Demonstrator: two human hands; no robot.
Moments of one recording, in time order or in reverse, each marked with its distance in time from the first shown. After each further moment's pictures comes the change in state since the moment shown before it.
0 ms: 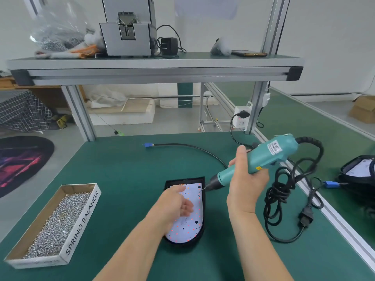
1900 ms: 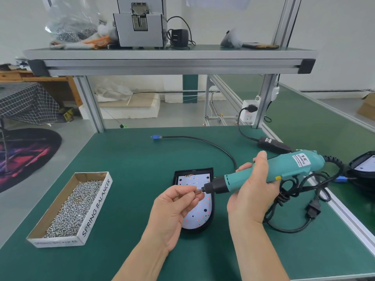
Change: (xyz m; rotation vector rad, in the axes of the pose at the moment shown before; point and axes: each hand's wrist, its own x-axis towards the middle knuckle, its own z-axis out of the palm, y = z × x) left_hand -0.050 -0.034 -0.008 -0.688 -0.027 0.274; right_hand -0.046 -0.024 -0.006 0.205 0.145 0.212
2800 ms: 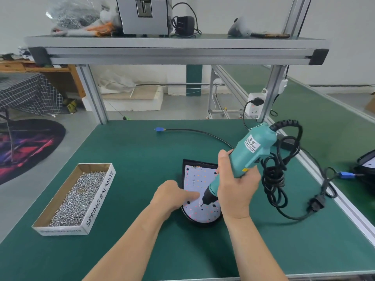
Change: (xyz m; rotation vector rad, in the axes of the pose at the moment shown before) left_hand 0.055 0.004 -0.019 1.150 0.148 -0.295; right_hand -0.012 0.029 -0.002 -0.353 -0.408 -0.387
